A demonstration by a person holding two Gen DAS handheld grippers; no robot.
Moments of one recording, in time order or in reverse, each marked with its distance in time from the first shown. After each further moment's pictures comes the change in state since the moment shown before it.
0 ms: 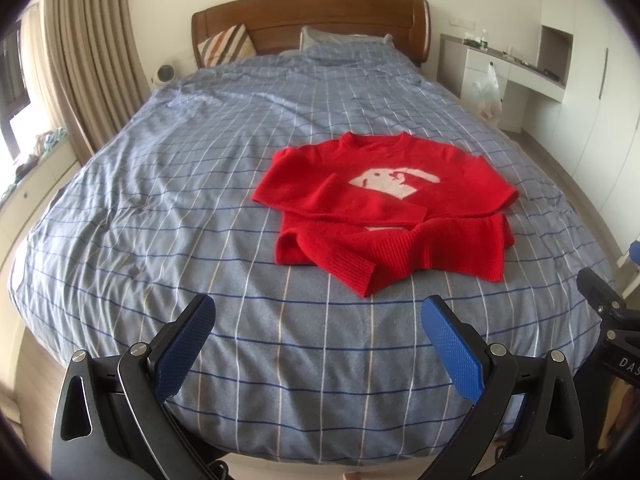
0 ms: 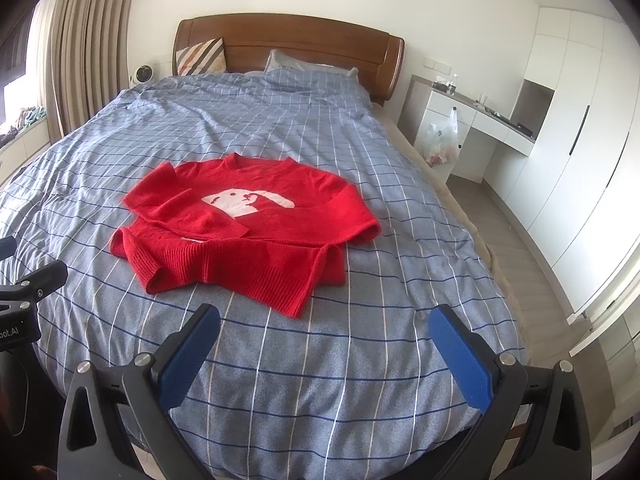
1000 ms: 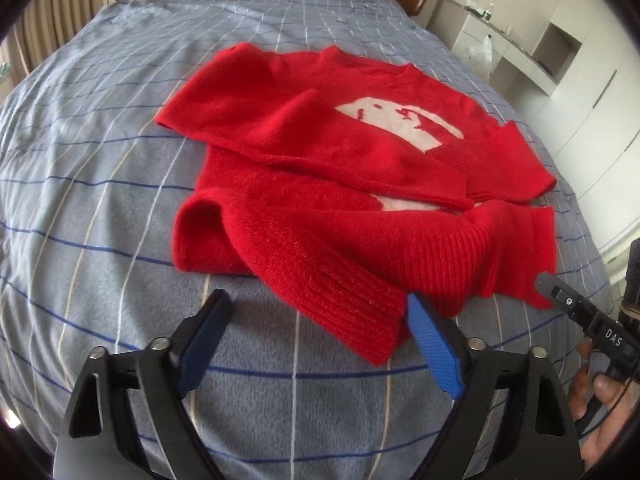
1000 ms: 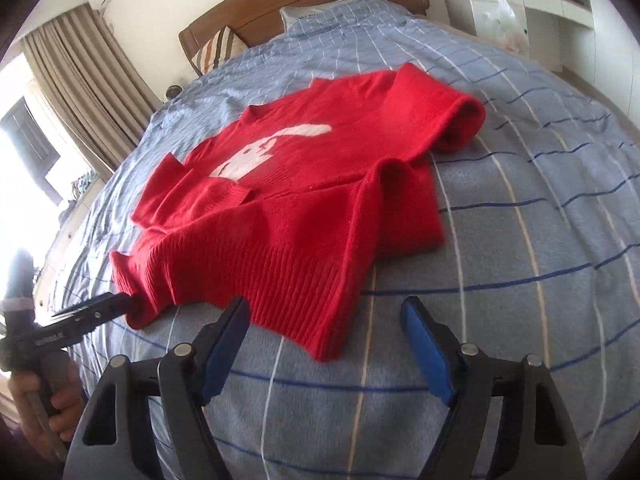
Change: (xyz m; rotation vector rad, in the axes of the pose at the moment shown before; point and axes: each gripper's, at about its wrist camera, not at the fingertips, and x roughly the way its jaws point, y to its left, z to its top) left arm 0.187 0.002 0.009 -0.102 0.252 -0.238; right arm 0.203 -0.032 -0.029 0.308 0.185 0.511
